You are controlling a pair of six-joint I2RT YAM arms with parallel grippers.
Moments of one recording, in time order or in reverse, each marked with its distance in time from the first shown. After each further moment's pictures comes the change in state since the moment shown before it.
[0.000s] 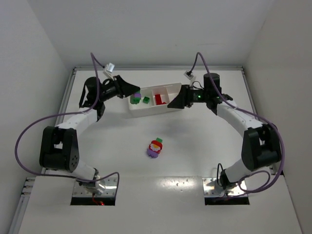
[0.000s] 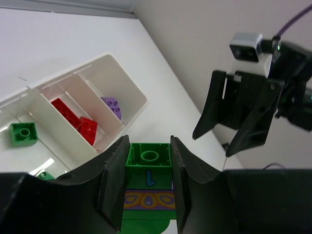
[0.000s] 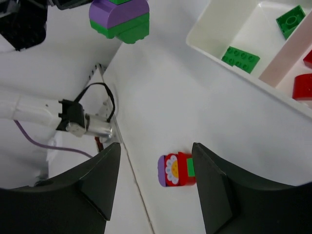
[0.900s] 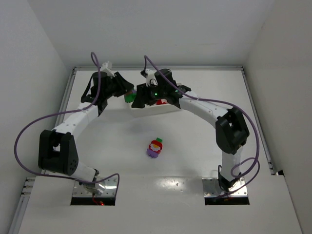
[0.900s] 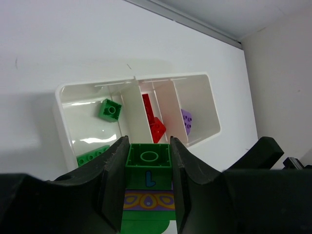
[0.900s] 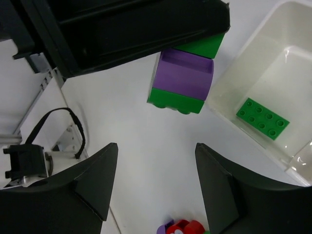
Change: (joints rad) left arm -0.063 -0.034 0.154 -0.499 -0.557 0.042; right arm 0.407 0.348 0.477 -0.121 0.469 0.019
